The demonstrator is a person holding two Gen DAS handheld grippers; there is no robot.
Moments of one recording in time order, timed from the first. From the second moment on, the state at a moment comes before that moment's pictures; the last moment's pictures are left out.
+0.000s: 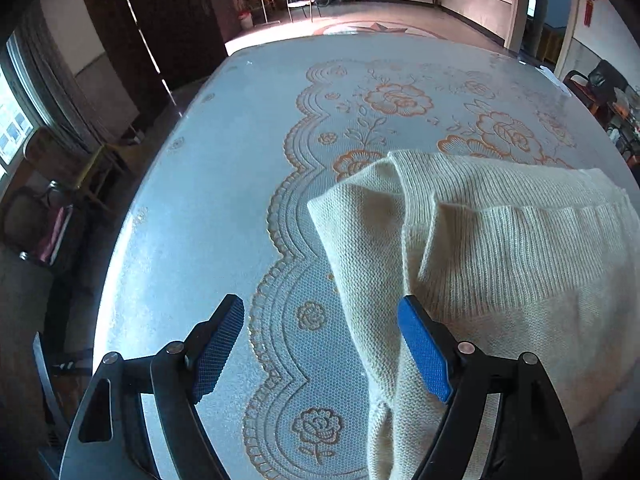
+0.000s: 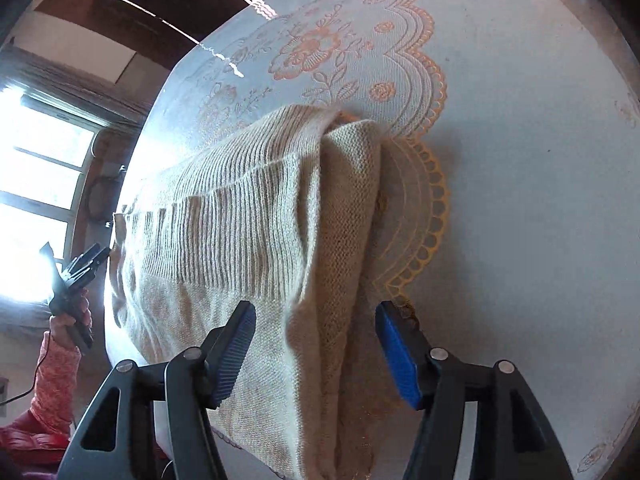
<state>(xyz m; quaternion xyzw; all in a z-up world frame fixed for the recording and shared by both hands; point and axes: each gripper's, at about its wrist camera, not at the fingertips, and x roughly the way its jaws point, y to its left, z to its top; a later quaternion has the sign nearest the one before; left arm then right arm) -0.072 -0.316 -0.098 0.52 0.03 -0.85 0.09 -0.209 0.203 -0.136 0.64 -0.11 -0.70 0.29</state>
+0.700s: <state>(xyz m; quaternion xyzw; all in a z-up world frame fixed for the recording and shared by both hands) -0.084 -0.347 -0.107 0.53 0.23 -0.82 -0.05 -0.227 0.191 -0.147 0.65 -0.16 -0.66 0.33</state>
